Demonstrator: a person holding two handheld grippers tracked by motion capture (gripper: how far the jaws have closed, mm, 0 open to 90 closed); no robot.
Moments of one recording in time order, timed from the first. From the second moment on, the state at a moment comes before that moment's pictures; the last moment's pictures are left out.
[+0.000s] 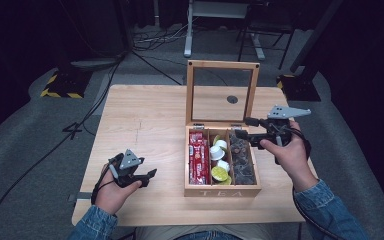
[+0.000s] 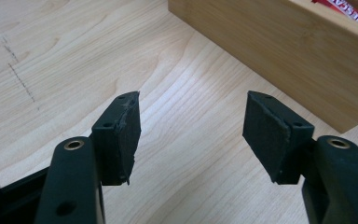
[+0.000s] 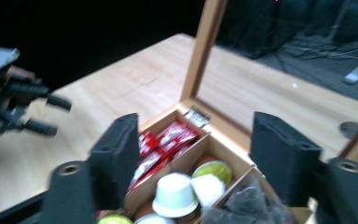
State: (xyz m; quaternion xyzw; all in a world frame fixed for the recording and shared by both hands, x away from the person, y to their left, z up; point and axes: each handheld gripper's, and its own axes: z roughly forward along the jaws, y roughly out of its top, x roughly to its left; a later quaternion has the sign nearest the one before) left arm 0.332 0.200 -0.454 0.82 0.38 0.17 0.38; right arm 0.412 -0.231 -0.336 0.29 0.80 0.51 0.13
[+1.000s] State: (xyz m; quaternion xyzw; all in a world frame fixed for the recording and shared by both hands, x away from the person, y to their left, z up) left arm 0.329 0.226 -0.489 0.83 0.41 0.16 0.34; right arm 0.401 -0.127 -0.398 0.27 0.88 0.38 0.07
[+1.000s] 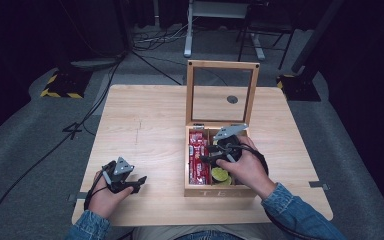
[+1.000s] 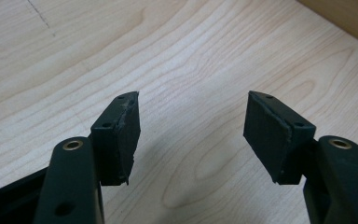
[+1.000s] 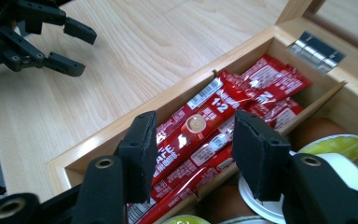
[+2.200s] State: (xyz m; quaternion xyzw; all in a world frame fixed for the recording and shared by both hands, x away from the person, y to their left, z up) left arm 0.334 0.218 -0.503 0.83 0.40 0.16 0.35; right arm 0.389 -0.093 -0.428 0.27 0.90 0.32 0.10
